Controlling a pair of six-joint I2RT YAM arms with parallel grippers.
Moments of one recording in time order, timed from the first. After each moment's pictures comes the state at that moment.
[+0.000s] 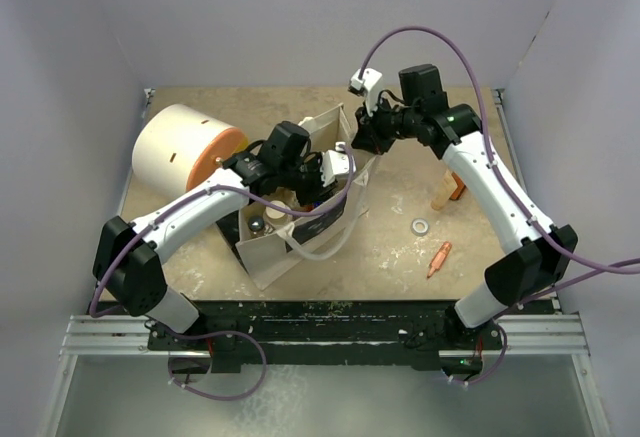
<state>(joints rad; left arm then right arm) -0.70 1.54 1.30 -0.52 0.45 0.53 0.42 1.57 1.67 -0.80 -0.50 -0.31</state>
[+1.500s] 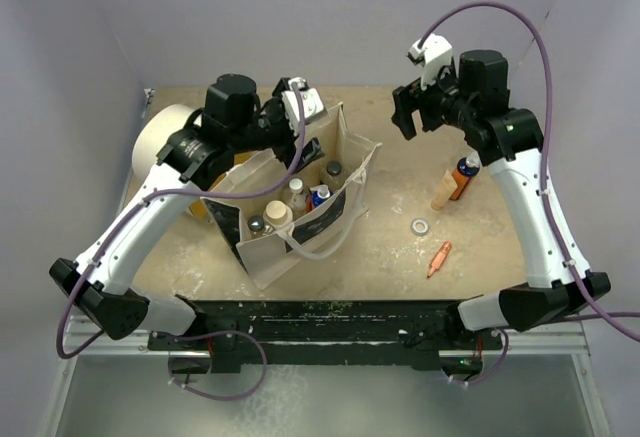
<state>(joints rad) -0.61 1.38 1.59 -0.59 0.40 0.43 0.29 1.40 1.75 -0.81 -0.21 -0.26</state>
